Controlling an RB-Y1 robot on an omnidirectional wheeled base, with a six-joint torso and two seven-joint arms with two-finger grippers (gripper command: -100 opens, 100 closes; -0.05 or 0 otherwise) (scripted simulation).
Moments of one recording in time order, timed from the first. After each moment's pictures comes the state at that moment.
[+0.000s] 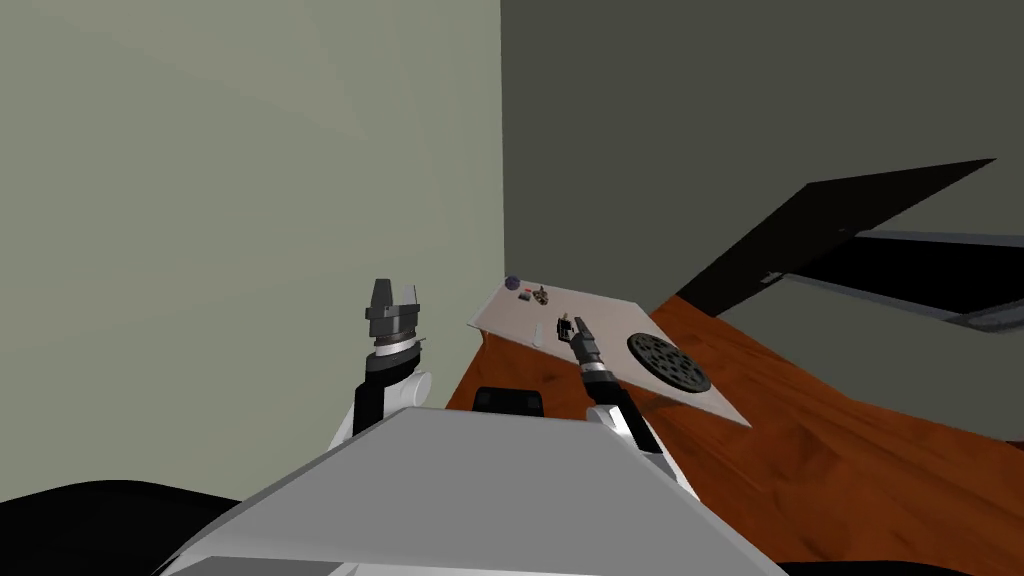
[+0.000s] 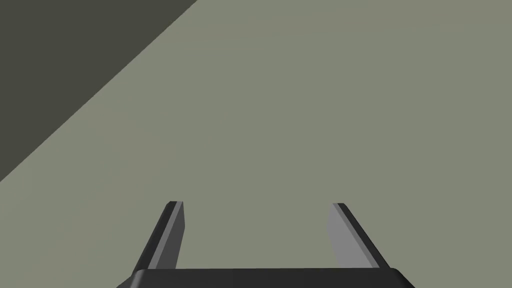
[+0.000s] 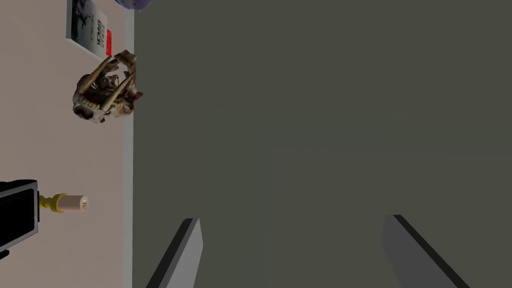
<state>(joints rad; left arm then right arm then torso) 0.54 0.00 0.06 -2.33 0.04 -0.61 -0.17 0.62 -0.28 0.11 -2.16 -0.29 -0.14 0.18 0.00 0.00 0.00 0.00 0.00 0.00</state>
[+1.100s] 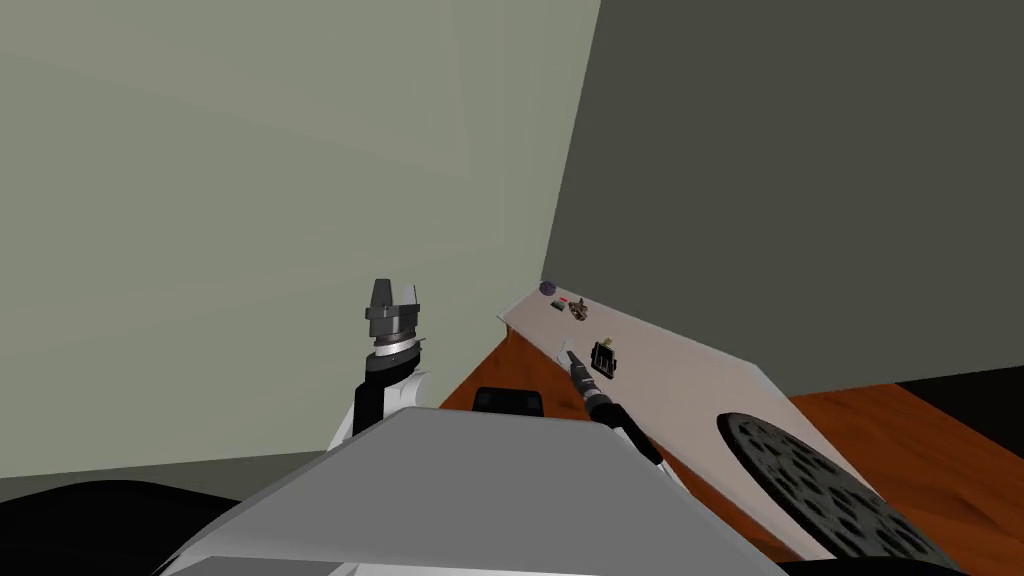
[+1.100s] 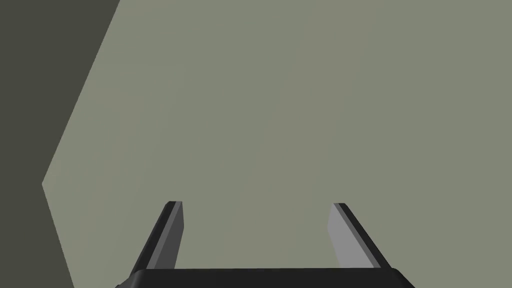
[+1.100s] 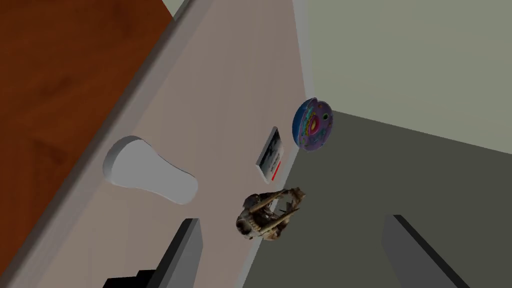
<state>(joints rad) 0.54 0.00 0.06 -2.33 0.04 -0.61 -0.17 0.68 -0.40 0.14 -1.94 -0.49 0.09 0.37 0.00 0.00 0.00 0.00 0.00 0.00</state>
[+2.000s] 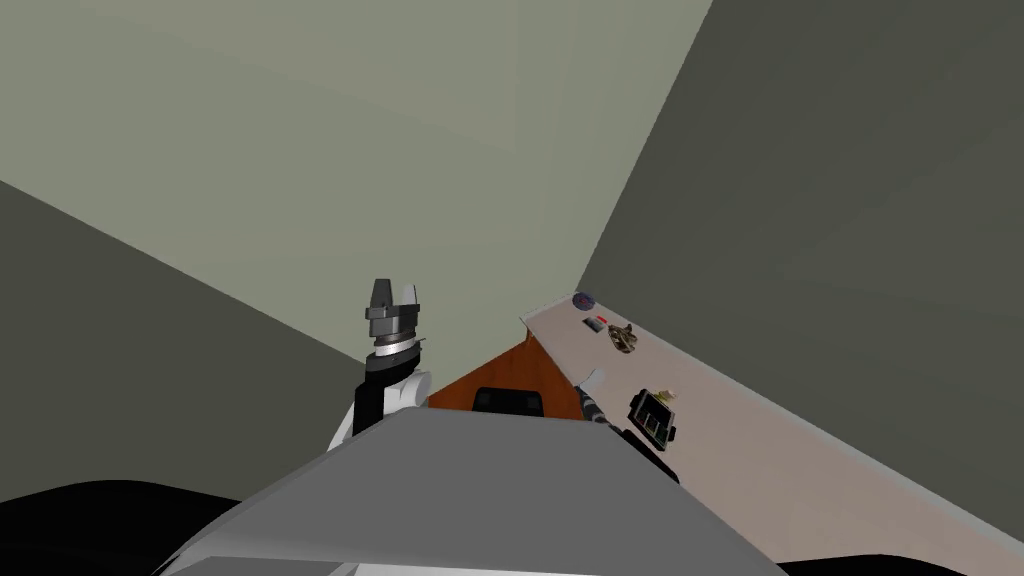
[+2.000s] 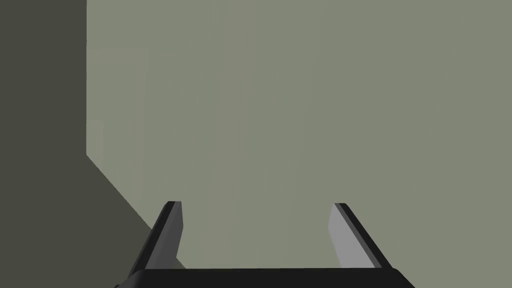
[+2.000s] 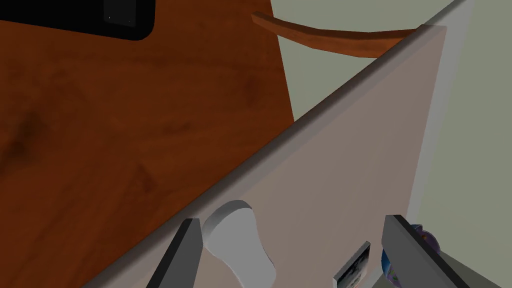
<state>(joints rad) 0.54 0.00 0.06 -2.33 0.04 -0.61 -0.17 0.72 -0.48 0.14 -1.72 -0.66 0.27 0.50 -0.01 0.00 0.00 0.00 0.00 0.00</state>
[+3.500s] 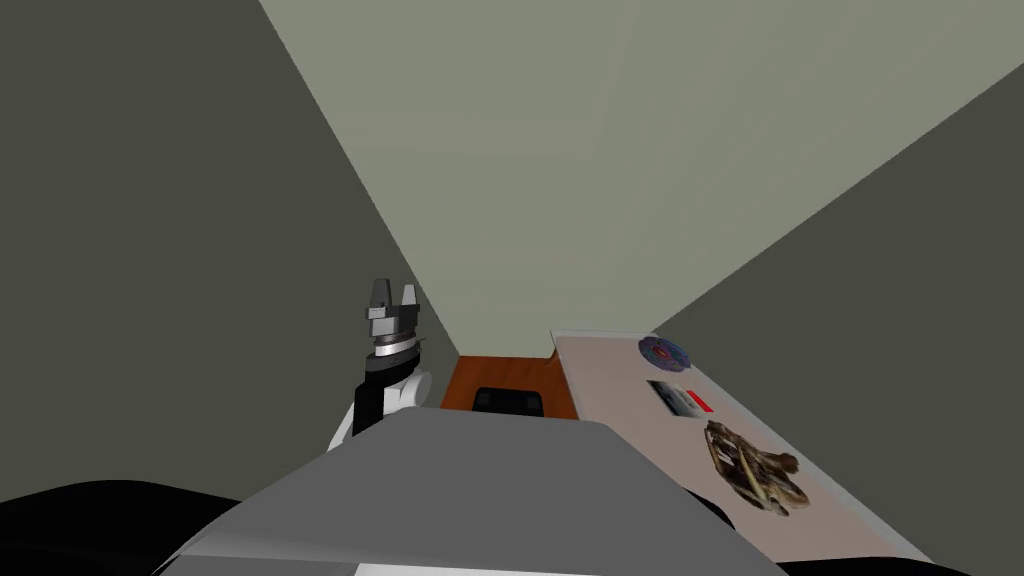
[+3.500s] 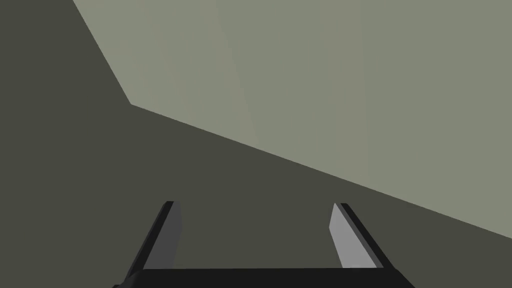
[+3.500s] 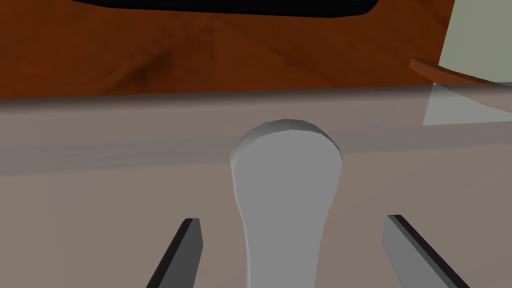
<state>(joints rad) 0.54 0.00 0.06 -2.33 0.04 -0.61 -0.17 0.68 -0.58 0.07 -1.29 -0.92 0.55 0.62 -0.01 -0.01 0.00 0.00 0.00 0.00</state>
